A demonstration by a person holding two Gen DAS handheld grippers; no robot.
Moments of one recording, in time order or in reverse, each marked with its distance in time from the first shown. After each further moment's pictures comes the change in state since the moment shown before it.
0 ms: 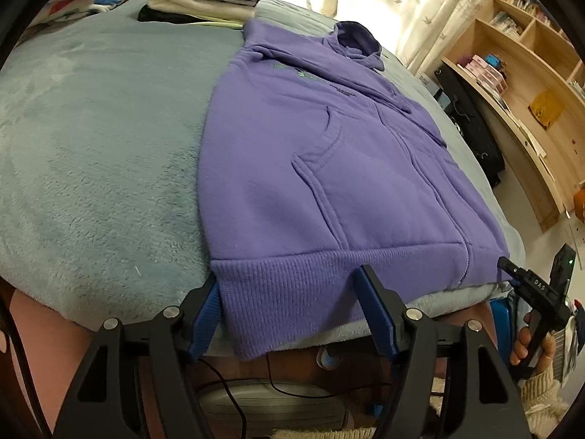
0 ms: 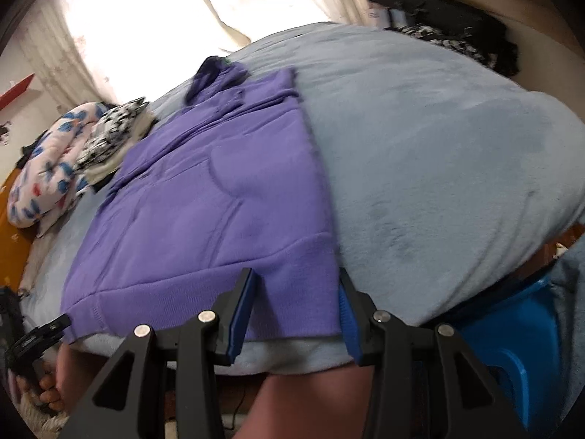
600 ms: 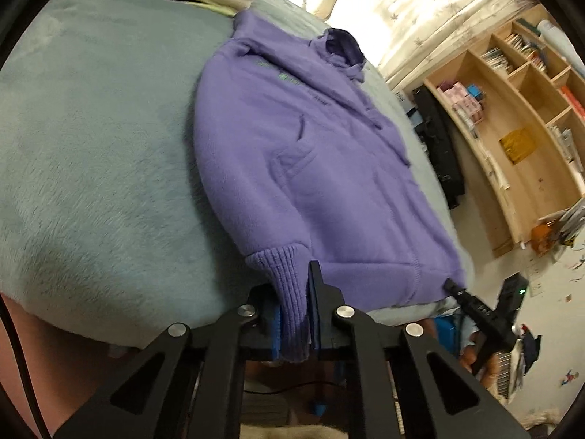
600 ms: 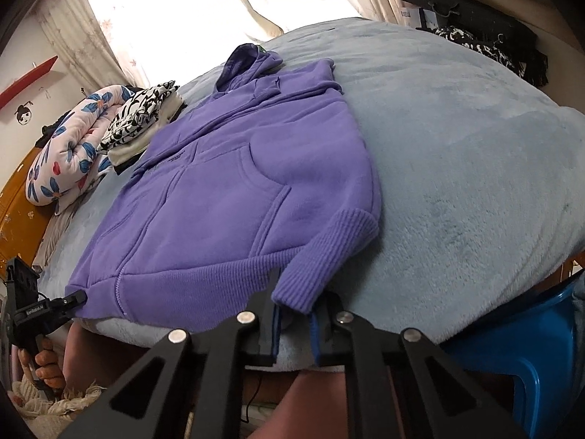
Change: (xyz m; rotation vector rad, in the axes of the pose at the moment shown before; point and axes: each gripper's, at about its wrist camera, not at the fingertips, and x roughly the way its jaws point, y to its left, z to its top) left arm -0.009 0.009 0.010 -0.139 0.010 -0.225; right arm 0.004 0.022 0.002 -0.045 0.017 0.041
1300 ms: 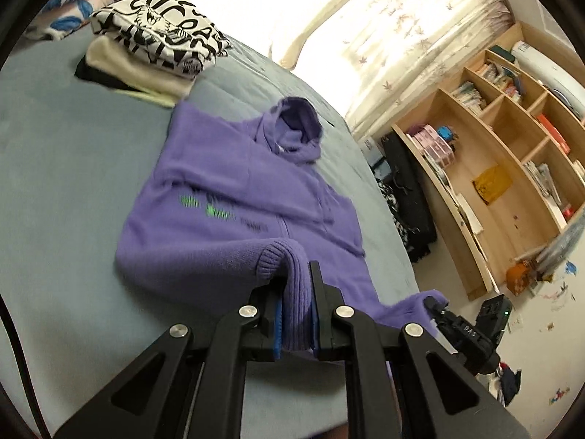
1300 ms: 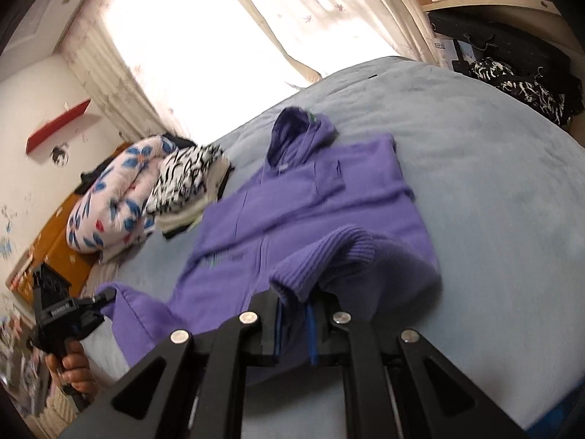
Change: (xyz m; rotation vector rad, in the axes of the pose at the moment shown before) left arm -0.006 -0.072 0.169 0.028 -0.160 -0.069; right arm 0.008 0.036 0.155 0.049 -0.142 0.183
